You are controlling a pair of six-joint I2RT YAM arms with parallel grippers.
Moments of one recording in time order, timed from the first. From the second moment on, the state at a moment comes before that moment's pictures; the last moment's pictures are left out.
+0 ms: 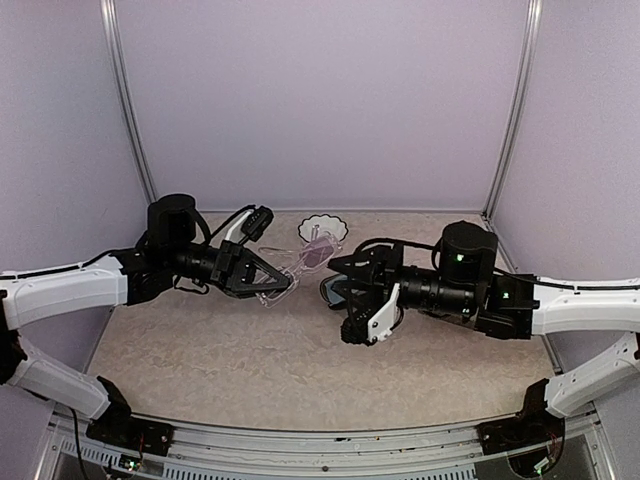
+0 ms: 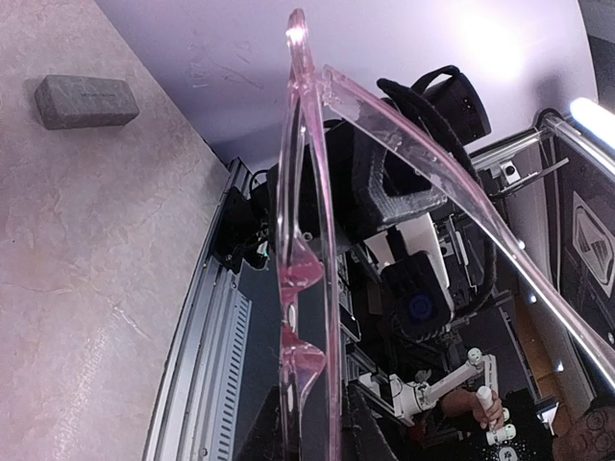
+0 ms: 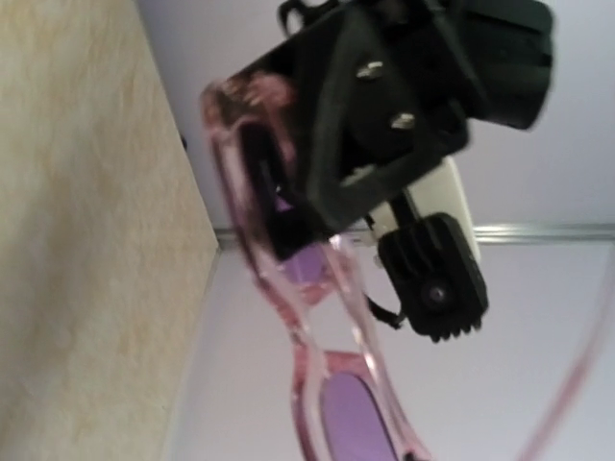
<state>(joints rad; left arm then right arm) -0.68 1.30 0.85 0.24 1.07 -0.83 1.10 1.22 0.84 0.29 -0.12 -1.50</state>
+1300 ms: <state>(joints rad) -0.49 1.17 0.86 0.16 0.94 -0.79 1.16 1.25 0.74 0.47 0.10 -1.66</state>
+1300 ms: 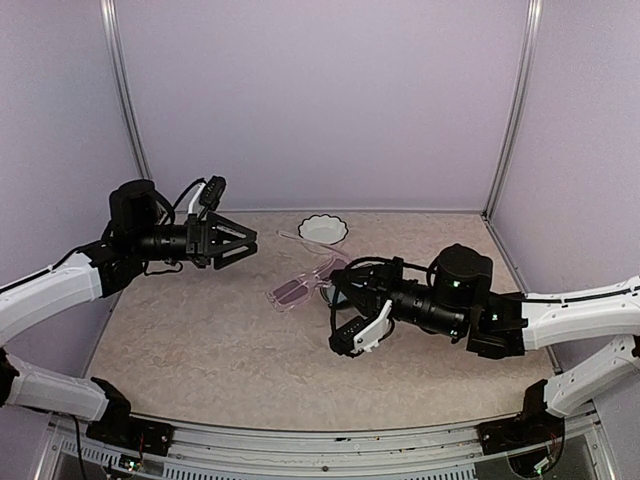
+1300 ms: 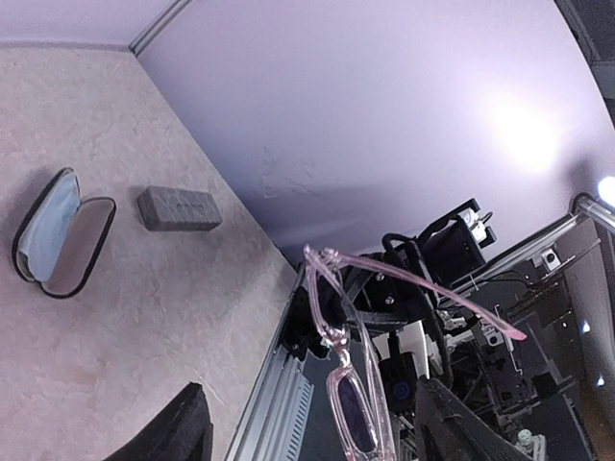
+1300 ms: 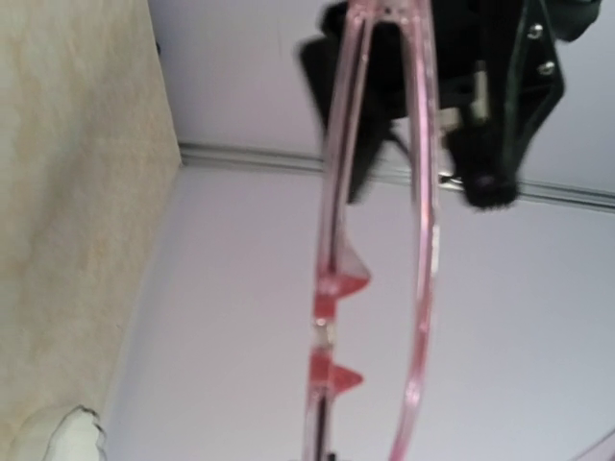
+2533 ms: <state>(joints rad) -0.77 1.24 0.93 0.52 0.91 -0.81 1.19 1.33 0.90 0.67 -0.70 -0.55</state>
